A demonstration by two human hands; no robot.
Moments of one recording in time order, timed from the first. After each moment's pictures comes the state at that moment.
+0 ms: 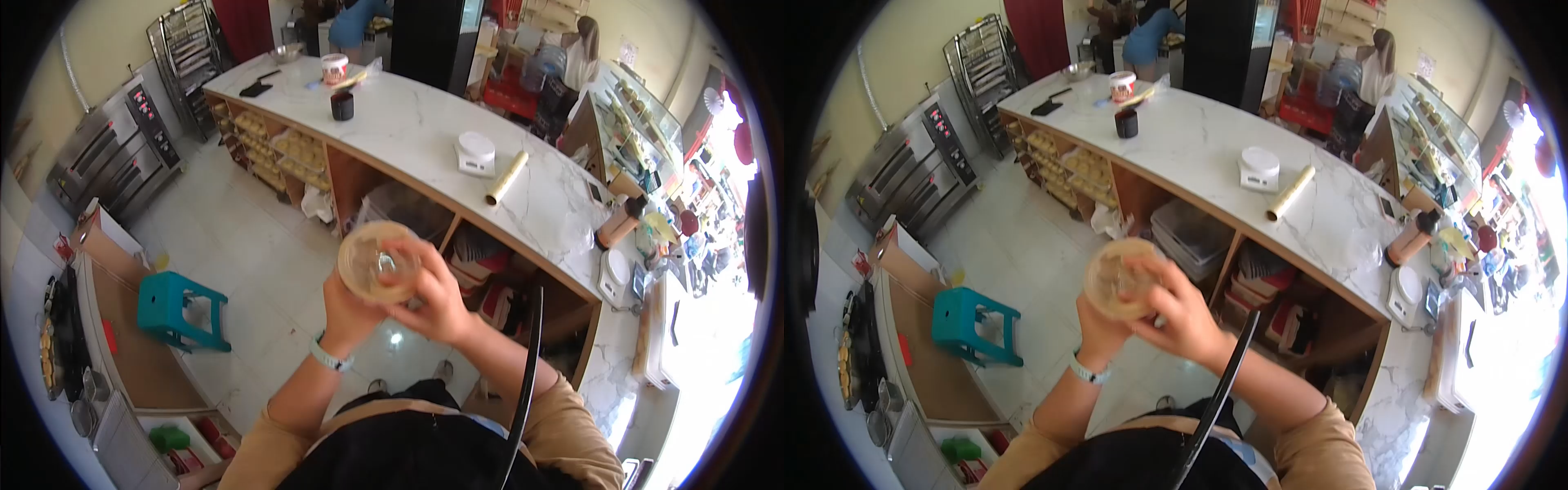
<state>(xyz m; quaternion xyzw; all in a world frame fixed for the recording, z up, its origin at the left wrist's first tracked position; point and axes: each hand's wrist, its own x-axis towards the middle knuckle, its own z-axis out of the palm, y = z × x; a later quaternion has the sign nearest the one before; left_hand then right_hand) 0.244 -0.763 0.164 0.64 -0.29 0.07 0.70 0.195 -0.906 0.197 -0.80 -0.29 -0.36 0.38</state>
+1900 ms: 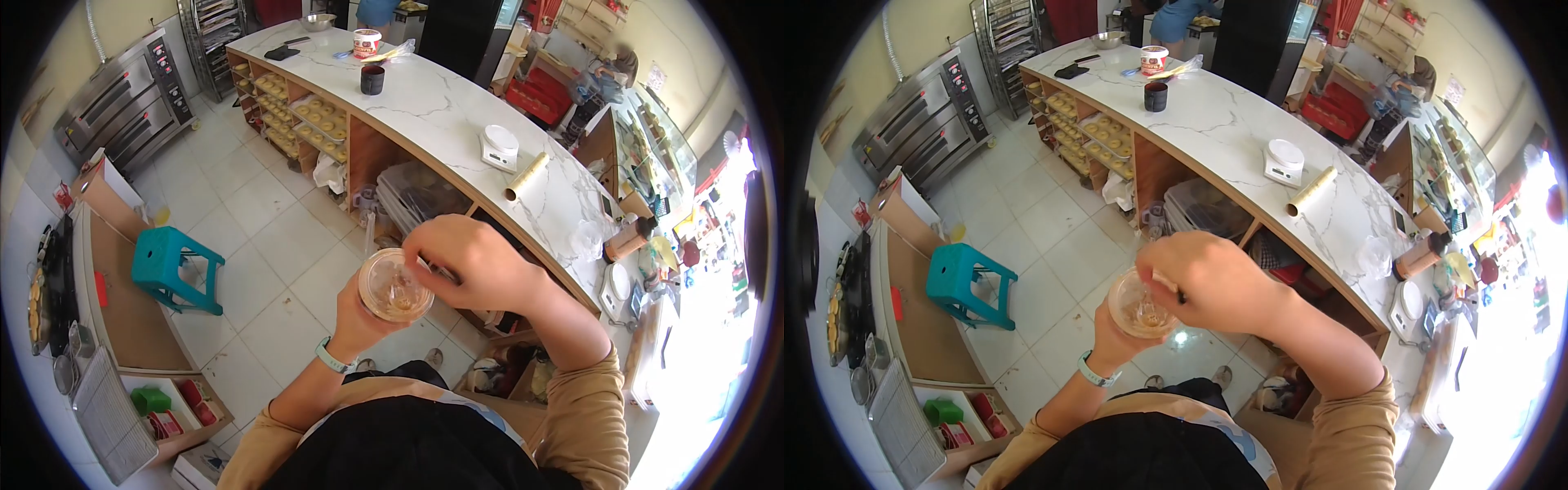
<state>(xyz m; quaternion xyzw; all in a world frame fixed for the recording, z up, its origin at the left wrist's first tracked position) 0.209 -0.730 0.106 0.61 -0.25 0.00 0.75 0.195 -0.903 0.275 -0.90 -0.33 -0.09 0.26</state>
